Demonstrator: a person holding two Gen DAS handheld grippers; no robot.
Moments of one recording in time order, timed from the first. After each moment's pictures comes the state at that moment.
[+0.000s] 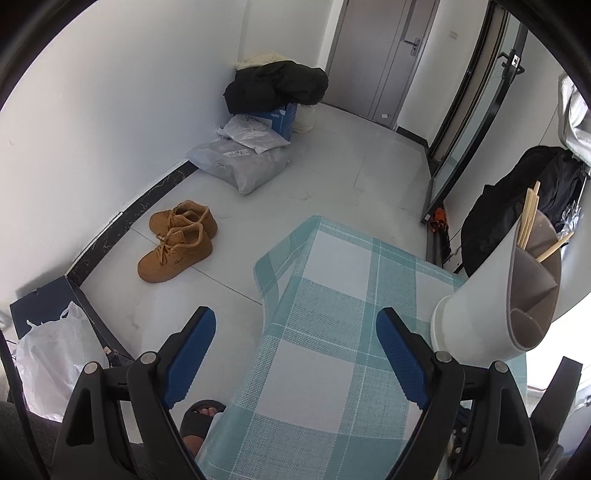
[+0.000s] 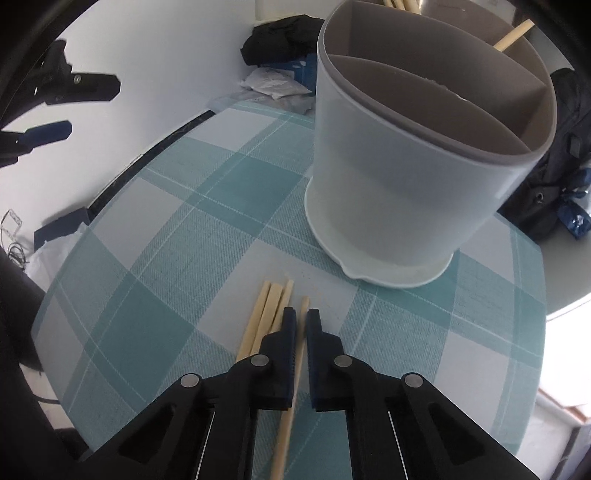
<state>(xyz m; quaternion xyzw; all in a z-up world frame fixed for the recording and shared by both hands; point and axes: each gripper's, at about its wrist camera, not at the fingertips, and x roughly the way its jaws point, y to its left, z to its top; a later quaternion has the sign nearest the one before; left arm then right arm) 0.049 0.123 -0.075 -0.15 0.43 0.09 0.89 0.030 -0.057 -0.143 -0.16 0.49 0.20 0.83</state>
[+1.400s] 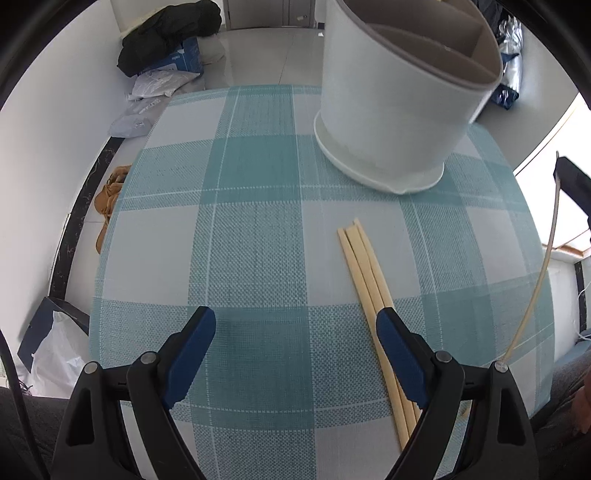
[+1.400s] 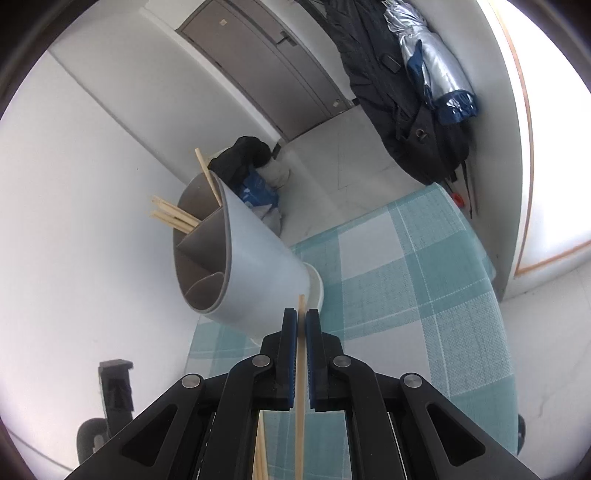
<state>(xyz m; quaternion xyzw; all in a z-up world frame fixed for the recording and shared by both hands) 0.023 -0.009 -0.129 -0.01 0.57 -0.02 0.82 0.019 -0.238 -0.075 0.25 0.38 0.16 0.87</state>
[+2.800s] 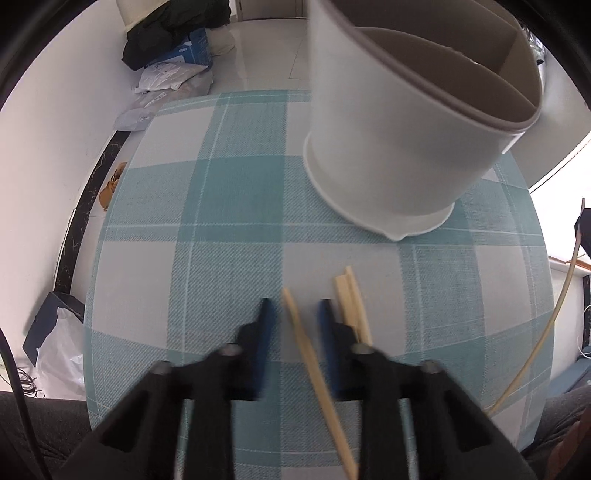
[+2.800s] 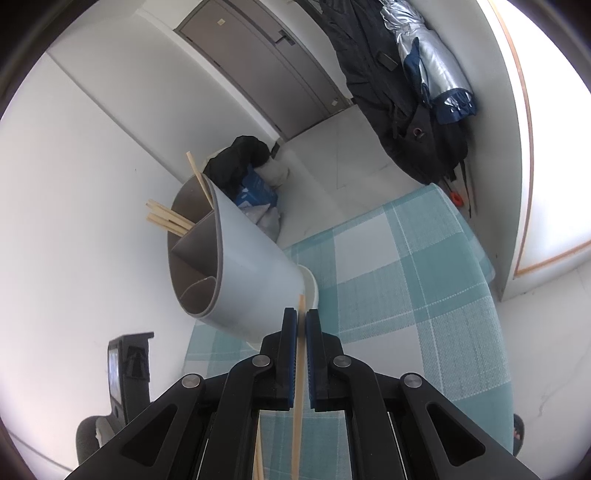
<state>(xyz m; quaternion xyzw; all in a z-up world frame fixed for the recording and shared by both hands) 0.064 -0.024 -0.128 -0.01 0.59 0.01 0.81 0.023 -0.242 -0.078 0.25 0.39 0.16 0.87</state>
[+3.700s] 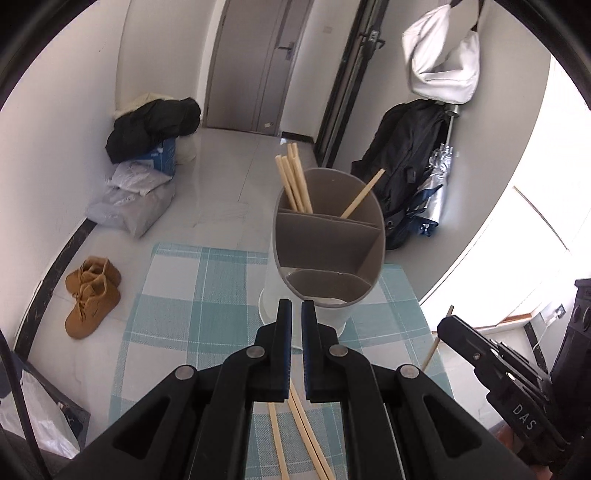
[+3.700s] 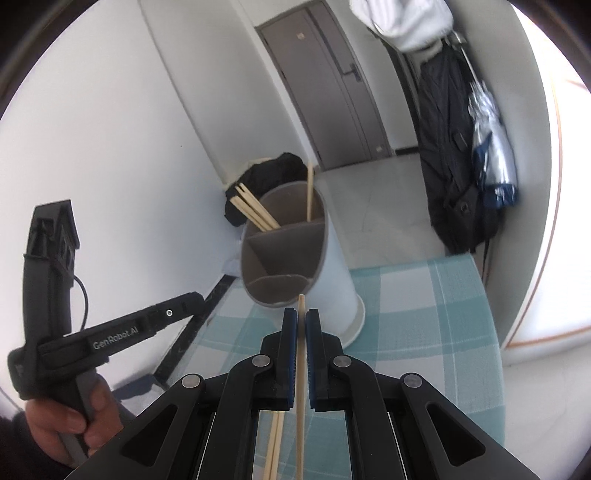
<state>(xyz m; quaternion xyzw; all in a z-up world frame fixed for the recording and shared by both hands) 0.016 -0.002 -0.014 -0.09 0.37 -0.11 0.92 -0.026 -0.183 -0.030 0.12 0.30 0.20 0.93</state>
